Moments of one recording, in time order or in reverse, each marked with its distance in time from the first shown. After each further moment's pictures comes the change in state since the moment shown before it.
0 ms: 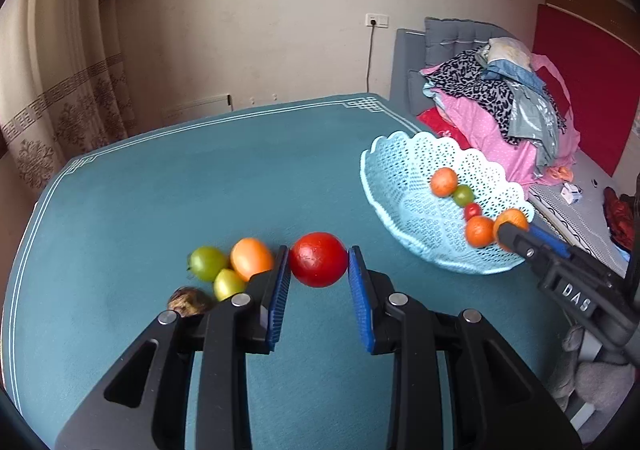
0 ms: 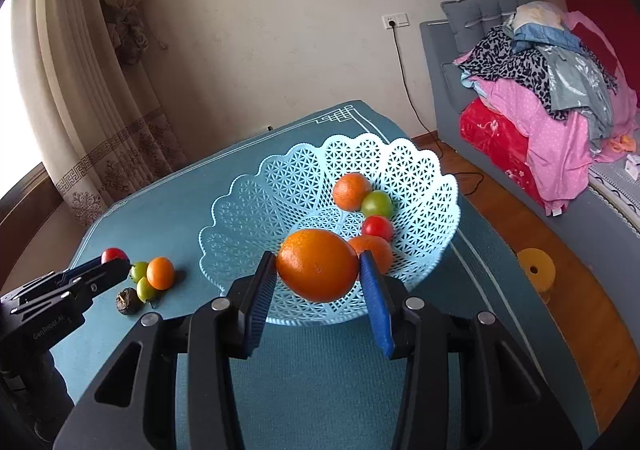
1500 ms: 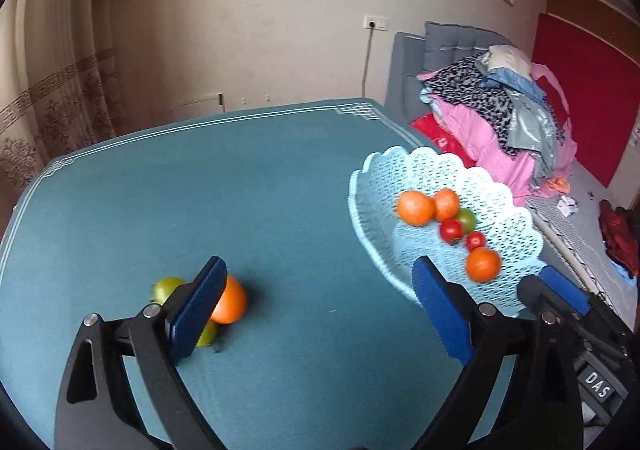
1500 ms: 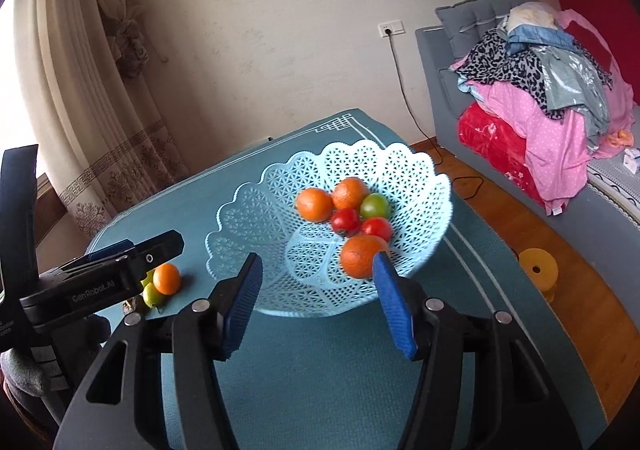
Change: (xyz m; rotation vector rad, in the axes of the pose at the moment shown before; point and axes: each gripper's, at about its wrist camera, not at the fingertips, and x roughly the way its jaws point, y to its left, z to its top) left arm 0.042 -0.006 0.021 -0.041 0.001 -0.007; right arm -0.010 0.003 -0.008 0.015 -0.044 0.008
